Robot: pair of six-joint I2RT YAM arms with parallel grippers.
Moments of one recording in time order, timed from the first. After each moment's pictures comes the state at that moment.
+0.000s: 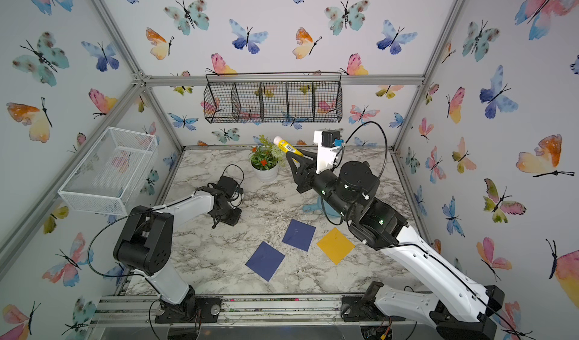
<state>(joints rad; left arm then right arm) -0.34 1.72 1.05 -0.69 -0.02 0.05 0.91 1.09 1.35 -0.20 0.16 0.34</state>
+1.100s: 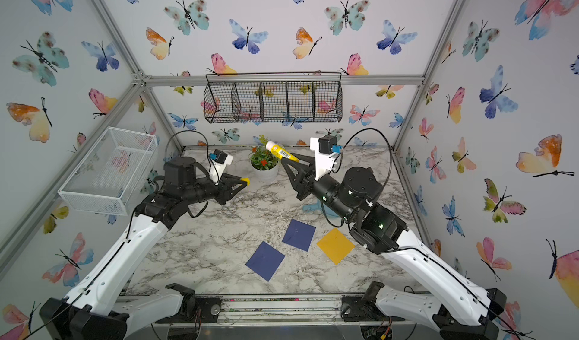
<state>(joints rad) -0.34 1.09 1.14 -0.44 0.58 0.01 0.91 1.04 1.27 -0.09 0.00 0.27</state>
